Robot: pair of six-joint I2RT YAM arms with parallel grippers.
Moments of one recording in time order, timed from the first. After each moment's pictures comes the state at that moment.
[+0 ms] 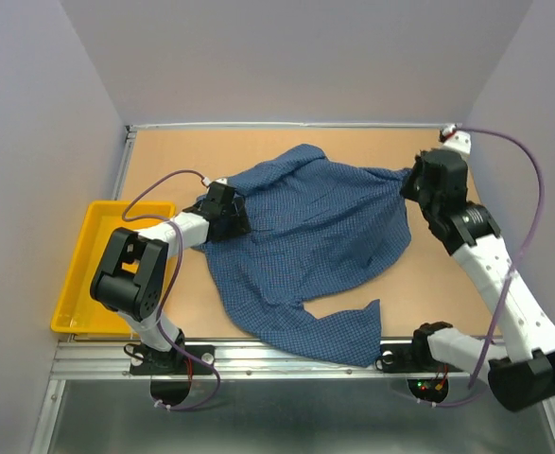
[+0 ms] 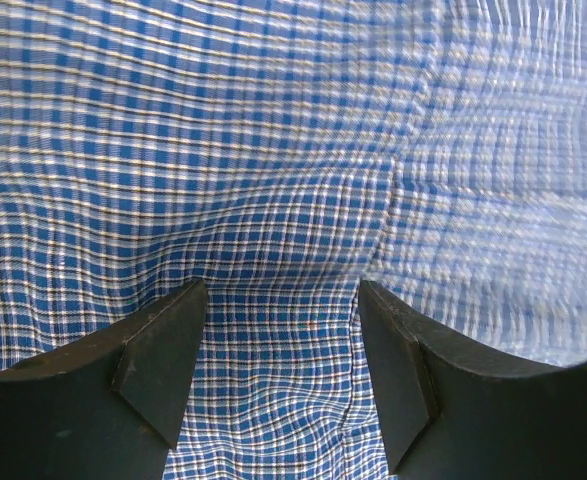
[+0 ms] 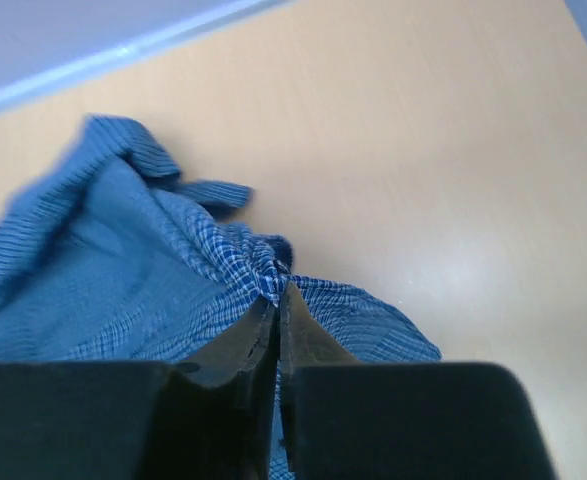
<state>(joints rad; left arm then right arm) -0.38 1.63 0.87 -0.19 -0.08 -0.57 0.29 1.16 1.21 -0.53 0.42 0.42</state>
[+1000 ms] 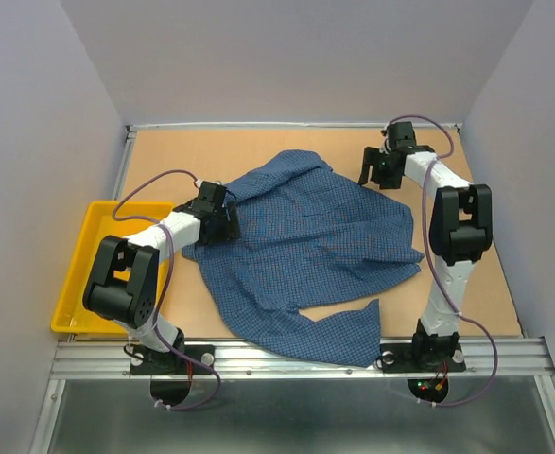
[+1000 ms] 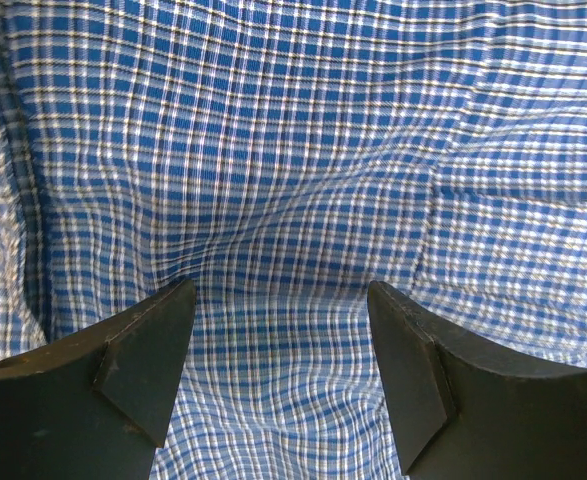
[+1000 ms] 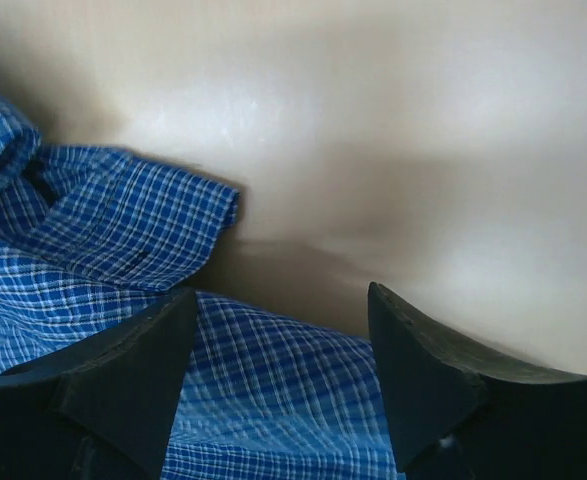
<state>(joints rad) -0.34 1.56 0.88 -0.35 -0.10 -0.47 0.08 2.04 1.62 -0.53 -0.11 0.25</state>
